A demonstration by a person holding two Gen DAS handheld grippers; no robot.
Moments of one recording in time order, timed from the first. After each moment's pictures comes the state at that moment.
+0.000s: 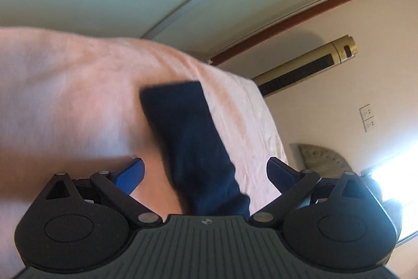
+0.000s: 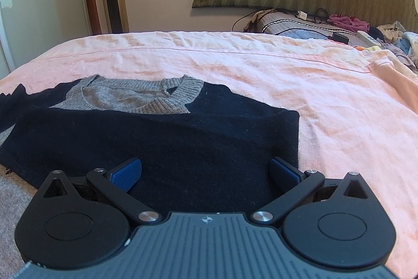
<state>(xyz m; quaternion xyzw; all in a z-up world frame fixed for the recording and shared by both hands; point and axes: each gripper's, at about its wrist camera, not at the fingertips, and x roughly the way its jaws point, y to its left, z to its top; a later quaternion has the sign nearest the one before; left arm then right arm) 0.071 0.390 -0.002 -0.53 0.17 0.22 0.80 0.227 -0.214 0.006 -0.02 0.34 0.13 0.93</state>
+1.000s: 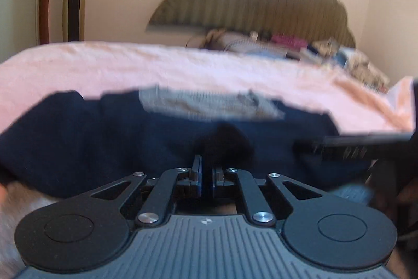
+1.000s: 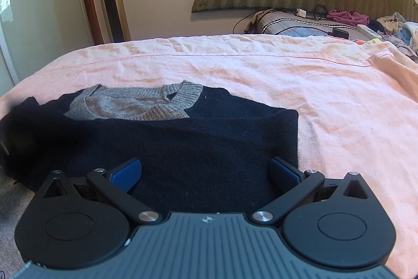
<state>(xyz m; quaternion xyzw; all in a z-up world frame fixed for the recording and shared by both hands) 0.139 -0.009 0.008 -0.05 0.29 -0.07 0.95 0.228 -0.223 0.008 0.01 0.34 0.14 0.93</state>
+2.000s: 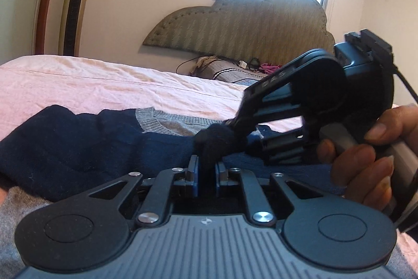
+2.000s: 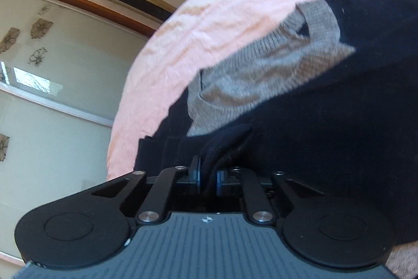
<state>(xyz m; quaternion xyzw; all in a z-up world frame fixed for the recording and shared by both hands) 0.125 0.008 0.017 -0.10 0.23 -0.10 0.96 0.287 -0.162 0.020 0.34 0.49 0.26 0.76</state>
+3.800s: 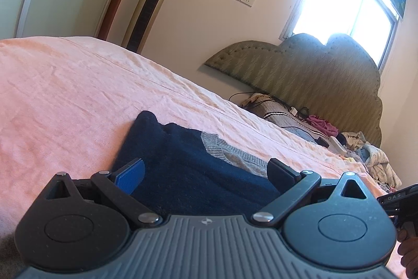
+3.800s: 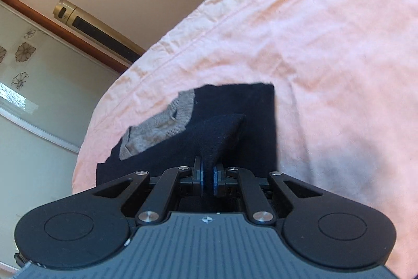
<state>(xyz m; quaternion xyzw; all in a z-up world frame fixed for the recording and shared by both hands) 0.122 0.061 0.014 -0.22 0.19 0.03 0.96 0.272 -0.307 0.010 0.31 0.47 0.18 0.81</state>
